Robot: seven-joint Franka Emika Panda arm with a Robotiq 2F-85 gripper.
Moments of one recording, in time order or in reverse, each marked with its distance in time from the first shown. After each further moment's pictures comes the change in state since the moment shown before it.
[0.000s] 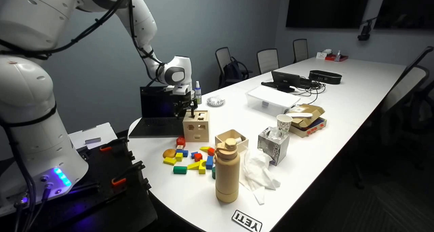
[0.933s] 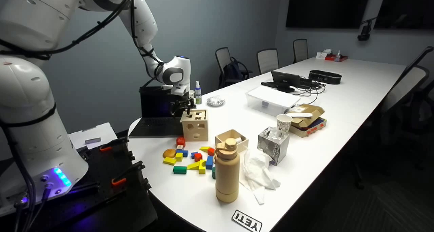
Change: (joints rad) arm -0.076 0.000 0.104 0.000 0.067 -0.010 -0.073
